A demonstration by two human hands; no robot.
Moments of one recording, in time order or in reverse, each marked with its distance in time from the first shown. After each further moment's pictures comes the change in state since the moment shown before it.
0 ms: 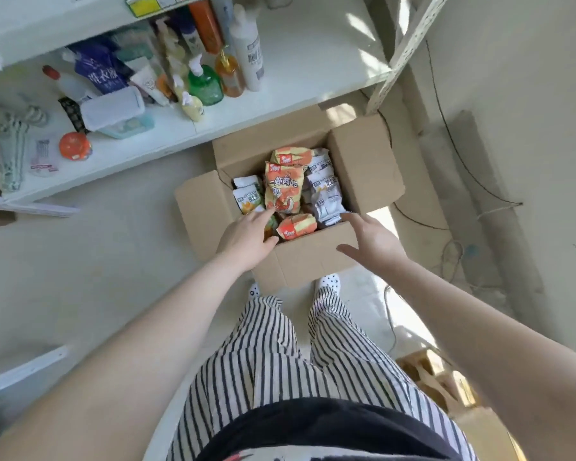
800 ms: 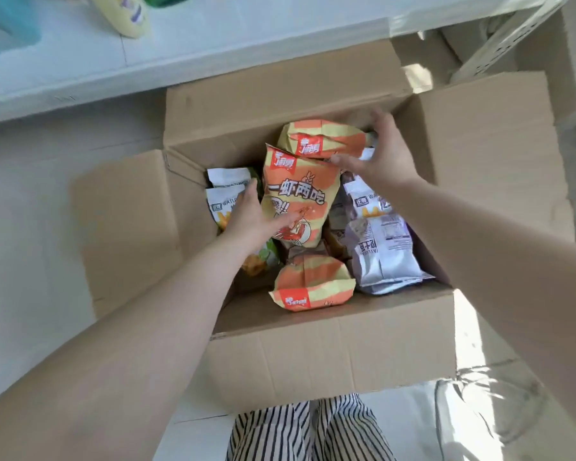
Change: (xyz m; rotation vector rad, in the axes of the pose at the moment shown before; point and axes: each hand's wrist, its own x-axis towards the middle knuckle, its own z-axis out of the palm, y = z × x) left_hand 0.349 -0.134 0.213 -0.635 0.086 -0.386; right_hand 0.418 0.086 0.151 0.483 0.209 0.051
